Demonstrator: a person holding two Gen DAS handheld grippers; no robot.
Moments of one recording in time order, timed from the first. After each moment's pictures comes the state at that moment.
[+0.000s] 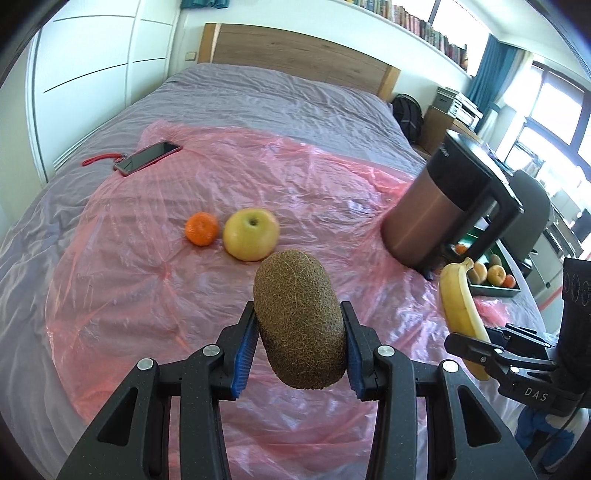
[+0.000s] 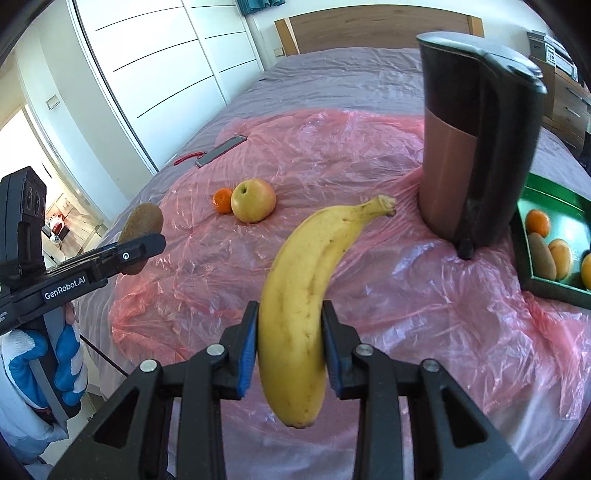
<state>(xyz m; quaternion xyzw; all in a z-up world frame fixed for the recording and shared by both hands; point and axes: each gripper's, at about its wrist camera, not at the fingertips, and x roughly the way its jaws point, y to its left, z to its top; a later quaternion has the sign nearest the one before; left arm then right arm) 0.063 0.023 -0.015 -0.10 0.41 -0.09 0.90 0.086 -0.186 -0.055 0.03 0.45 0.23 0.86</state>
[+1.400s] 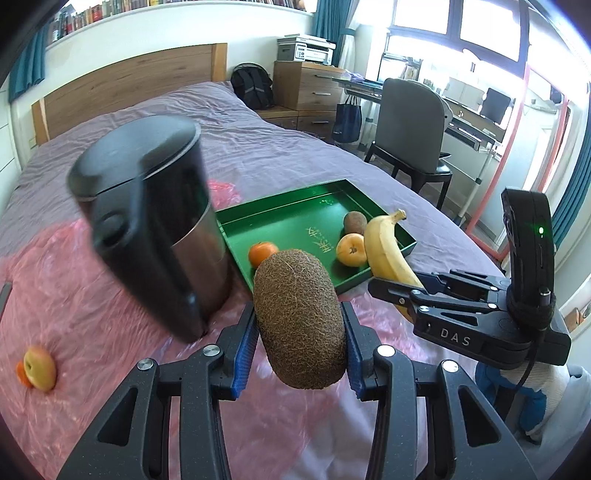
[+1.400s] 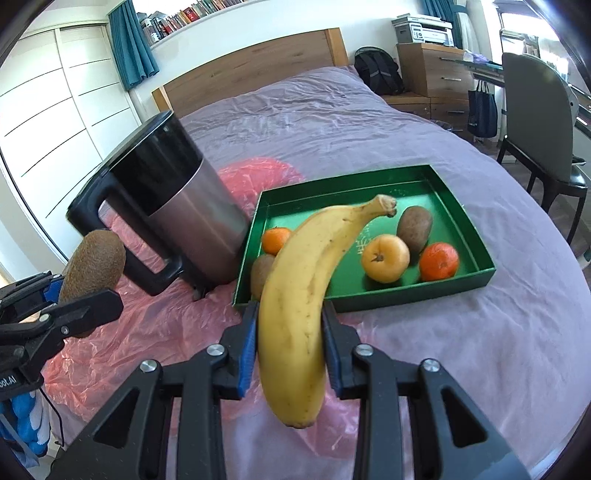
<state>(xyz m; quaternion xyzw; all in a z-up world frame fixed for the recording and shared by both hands) 0.113 -0.324 0.039 0.07 0.39 -0.29 0.87 0.112 -0.476 -0.043 0.11 0.39 0.05 0.91</state>
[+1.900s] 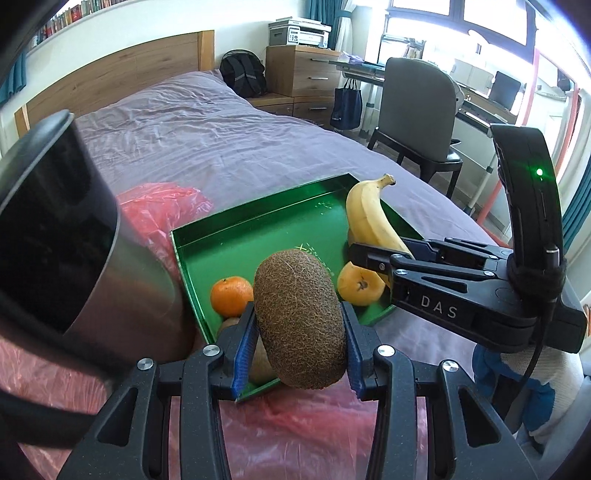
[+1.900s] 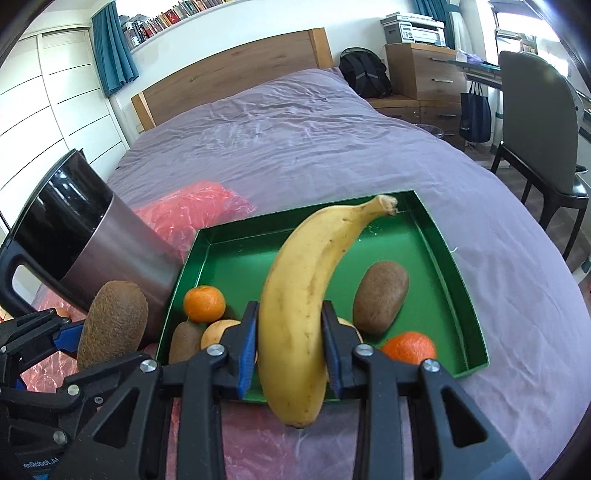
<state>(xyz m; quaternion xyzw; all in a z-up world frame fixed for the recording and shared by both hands) 0.189 -0.401 -0.006 0.09 0.41 -0.29 0.86 0.208 -0.535 -0.067 0.10 0.38 0.02 0.92</state>
